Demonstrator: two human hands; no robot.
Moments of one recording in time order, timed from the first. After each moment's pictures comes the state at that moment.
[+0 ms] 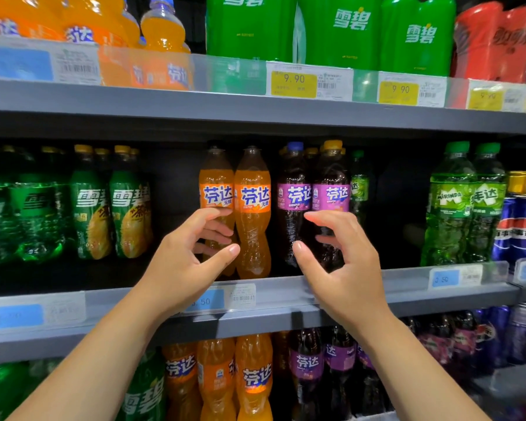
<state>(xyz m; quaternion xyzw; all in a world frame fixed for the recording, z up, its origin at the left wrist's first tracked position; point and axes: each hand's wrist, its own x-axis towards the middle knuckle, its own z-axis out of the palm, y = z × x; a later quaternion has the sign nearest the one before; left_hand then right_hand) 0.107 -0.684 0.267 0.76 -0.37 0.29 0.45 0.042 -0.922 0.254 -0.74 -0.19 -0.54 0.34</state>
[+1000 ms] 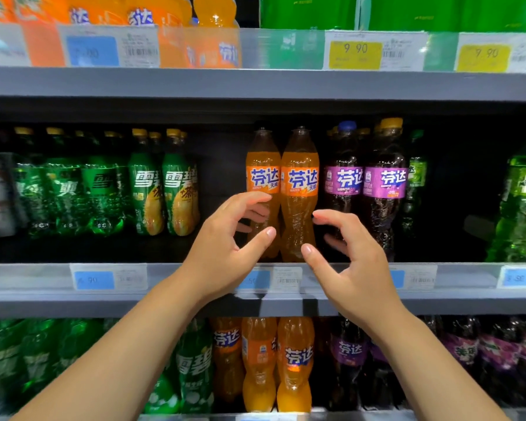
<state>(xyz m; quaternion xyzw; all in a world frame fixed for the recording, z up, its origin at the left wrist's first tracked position) 0.090 -0.673 0.269 0.77 -0.37 0.33 0.40 0.060 -0.889 0.236 -0.79 -0.23 -0.43 0.38</state>
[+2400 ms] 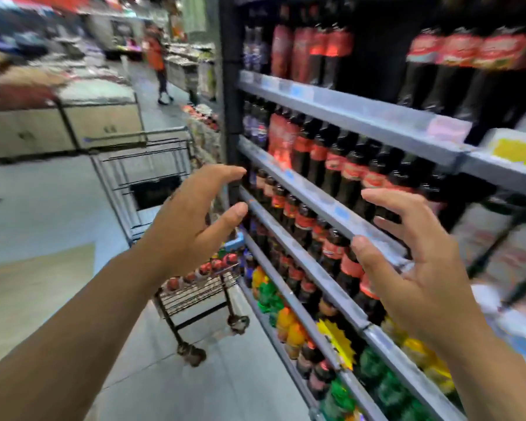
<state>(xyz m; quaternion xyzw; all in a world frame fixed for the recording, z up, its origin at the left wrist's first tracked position) -0.292 0.038 0.149 0.90 0.13 0.40 0.14 -0.091 -0.189 0.148 -0.63 -0.58 -0.09 0.51</state>
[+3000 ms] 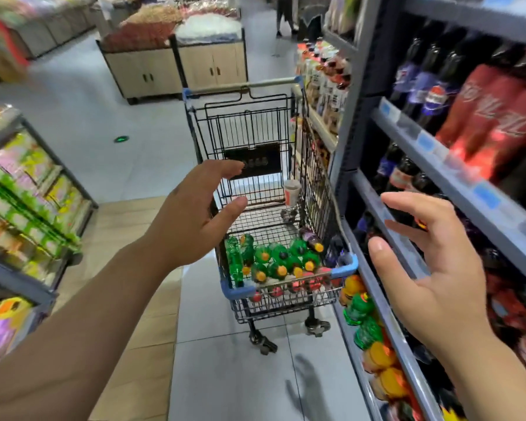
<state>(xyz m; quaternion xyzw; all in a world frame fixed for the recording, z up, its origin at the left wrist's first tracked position) -0.349 0.334 0.069 0.86 0.36 0.35 0.11 -0.074 0.181 0.051 -0.54 -0.63 0.06 0.56</state>
